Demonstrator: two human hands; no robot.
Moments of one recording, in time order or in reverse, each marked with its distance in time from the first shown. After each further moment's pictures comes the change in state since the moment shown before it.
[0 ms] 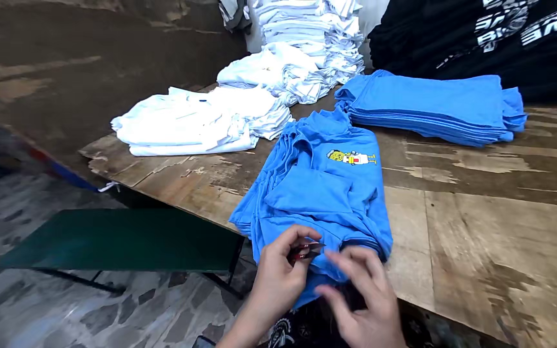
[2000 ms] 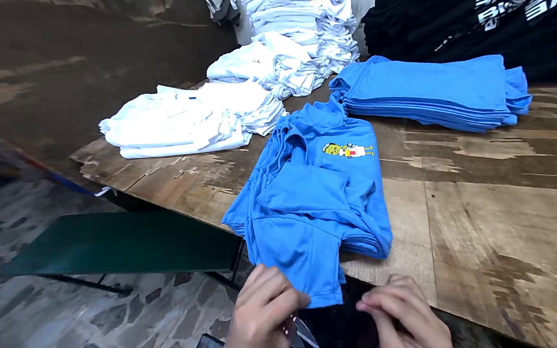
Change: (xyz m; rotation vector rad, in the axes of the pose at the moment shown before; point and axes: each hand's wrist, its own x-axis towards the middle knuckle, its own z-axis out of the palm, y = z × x) left_hand -0.049 0.001 -0.023 0.519 -0.026 0.479; right_hand -0.031 0.001 -0.042 -0.065 0.068 -0.015
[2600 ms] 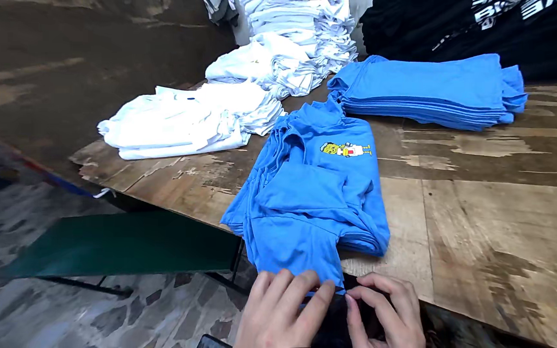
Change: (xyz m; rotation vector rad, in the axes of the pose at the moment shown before) left_hand 0.029 0.048 -0.012 0.289 -0.219 -0.006; right_hand -0.007 -0.013 0.016 -0.378 -0.015 0.034
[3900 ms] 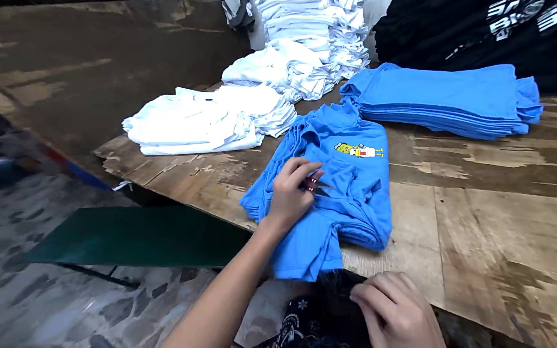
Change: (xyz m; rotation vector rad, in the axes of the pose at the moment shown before) left_hand 0.118 -0.127 0.075 -0.218 0.469 -0.007; right_hand 0.024 0.014 -0.014 -0.148 -0.366 -0.232
